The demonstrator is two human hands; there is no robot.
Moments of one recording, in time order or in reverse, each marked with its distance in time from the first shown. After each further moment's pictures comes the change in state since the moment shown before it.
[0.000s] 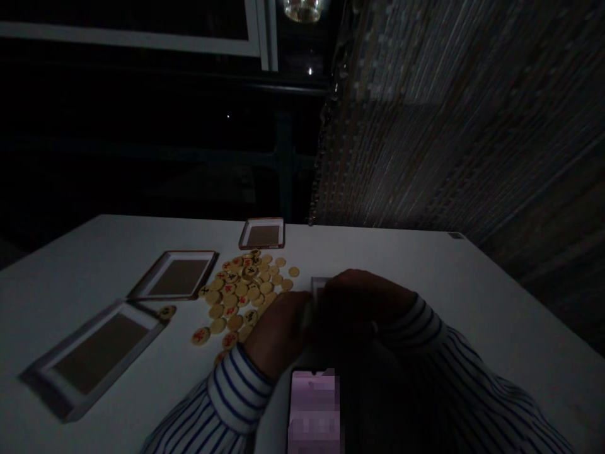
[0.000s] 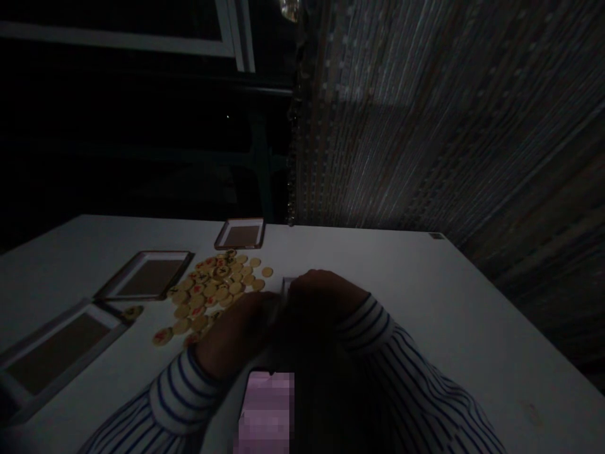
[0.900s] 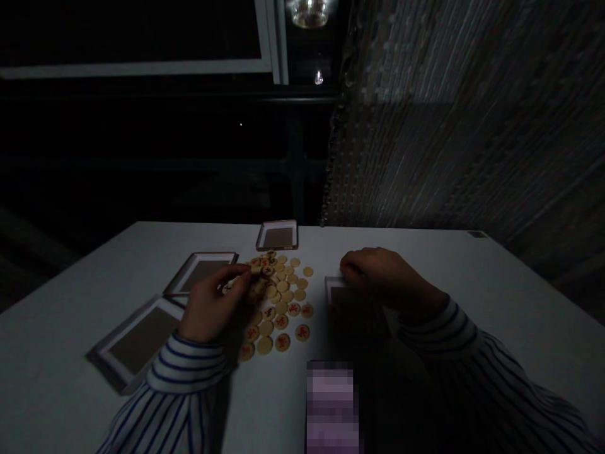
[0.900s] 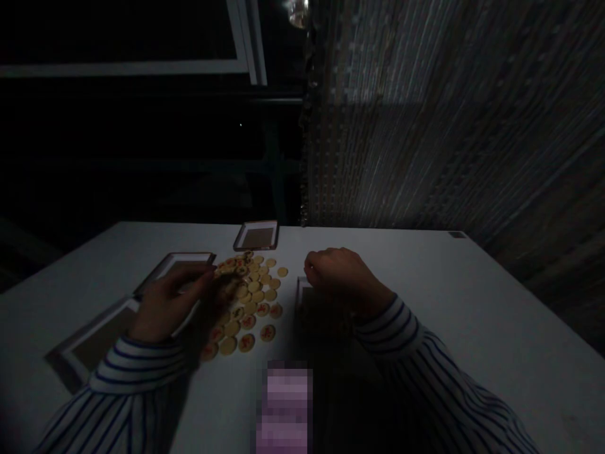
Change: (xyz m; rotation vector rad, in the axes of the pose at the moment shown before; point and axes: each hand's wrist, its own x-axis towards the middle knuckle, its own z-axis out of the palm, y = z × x) left_hand -0.013 -0.055 -0.092 0.063 0.381 -0.332; right_hand -0.007 -0.013 -0.032 -0.137 0.280 0.235
